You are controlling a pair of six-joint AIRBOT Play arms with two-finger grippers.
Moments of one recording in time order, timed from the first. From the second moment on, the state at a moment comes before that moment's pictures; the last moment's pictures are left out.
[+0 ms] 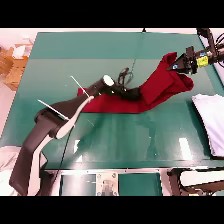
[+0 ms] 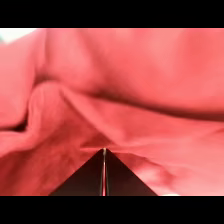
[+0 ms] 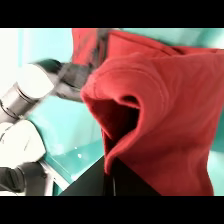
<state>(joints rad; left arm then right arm) -0.59 -2.18 1.94 0.52 -0.91 -1.35 -0.26 -1.56 1.76 -0.69 1.71 1.42</state>
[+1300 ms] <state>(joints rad) 0.05 -1.83 2.01 1.34 -1.72 -1.15 0.54 -1.94 1.68 -0.58 0.78 1.44</state>
